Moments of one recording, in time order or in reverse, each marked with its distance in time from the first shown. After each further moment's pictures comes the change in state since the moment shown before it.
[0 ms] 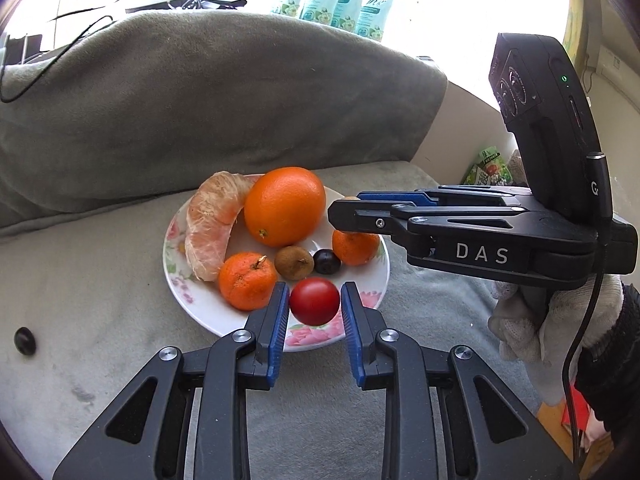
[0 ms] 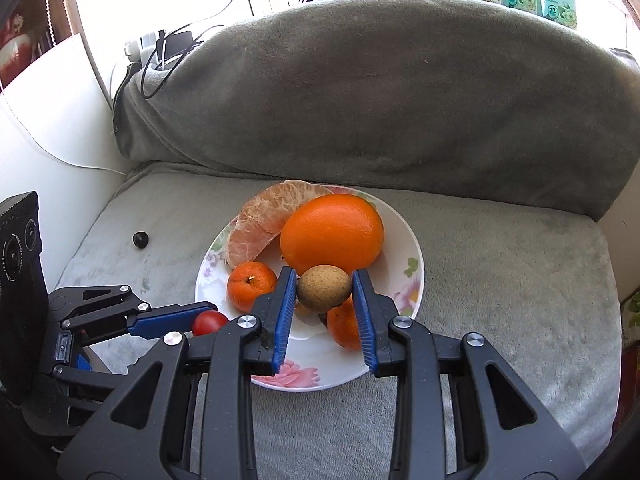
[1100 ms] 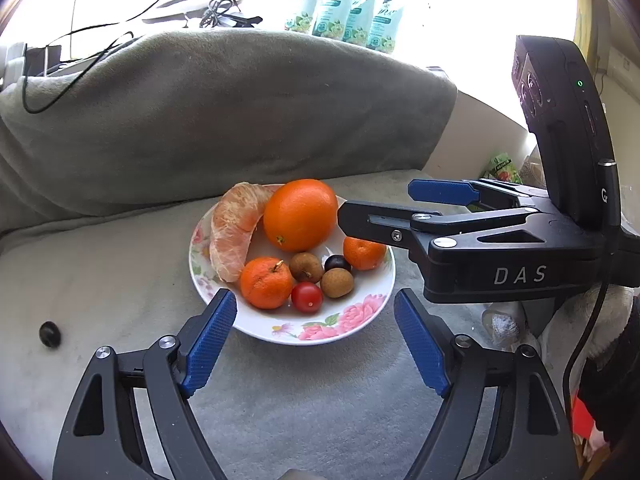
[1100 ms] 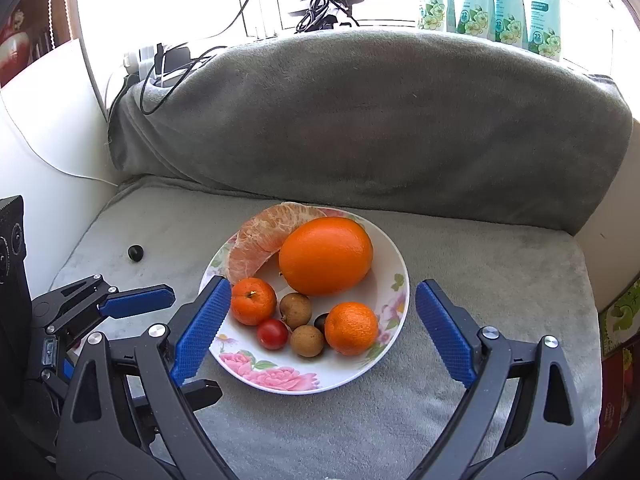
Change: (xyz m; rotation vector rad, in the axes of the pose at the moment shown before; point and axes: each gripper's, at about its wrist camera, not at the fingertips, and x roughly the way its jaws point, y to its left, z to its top) left arm -0.018 -0.003 0.002 -0.015 -0.017 0.062; right arm -0.019 0.010 0.006 -0.018 -0.059 -0.064
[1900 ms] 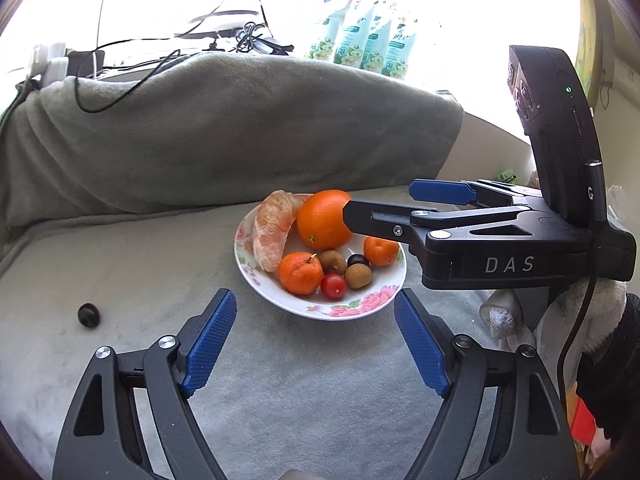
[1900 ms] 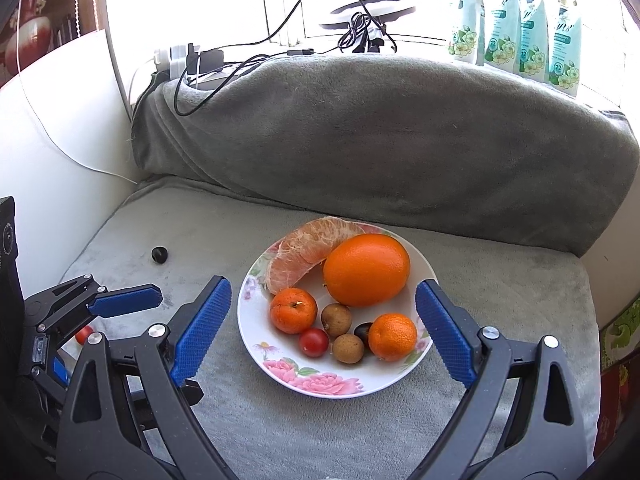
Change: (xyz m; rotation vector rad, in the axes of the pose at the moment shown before) left arm -0.043 0.018 -0.016 -0.035 -0.061 0.045; right arm -0.009 0.038 0.007 -0.068 -0.029 0.029
